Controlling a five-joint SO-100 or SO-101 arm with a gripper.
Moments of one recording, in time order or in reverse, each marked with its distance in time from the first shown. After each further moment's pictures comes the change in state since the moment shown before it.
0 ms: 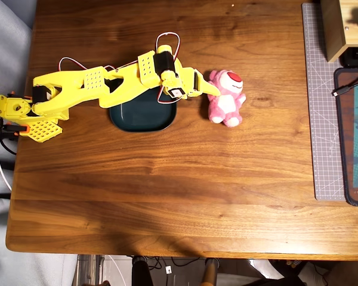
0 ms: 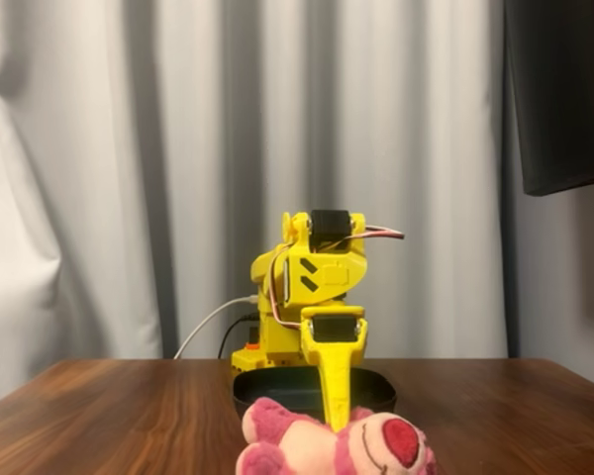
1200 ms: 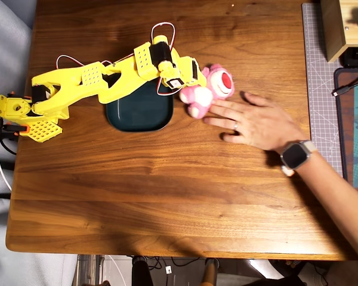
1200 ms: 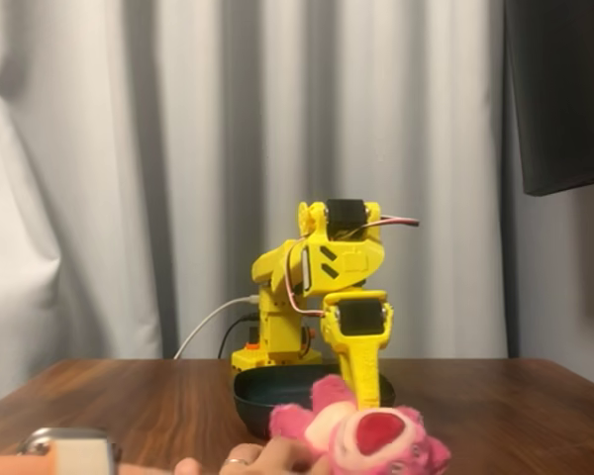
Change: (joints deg) arm 1.1 0.1 -0.1 0.6 -2.3
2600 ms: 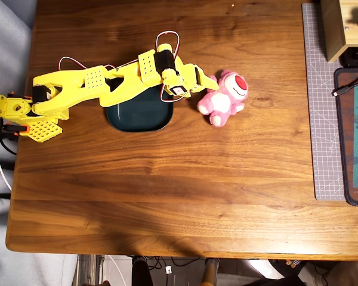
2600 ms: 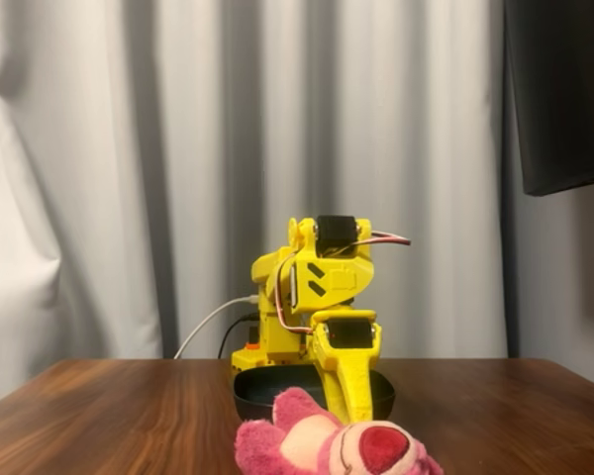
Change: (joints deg) arm -0.5 -0.9 0.1 -4.6 -4.9
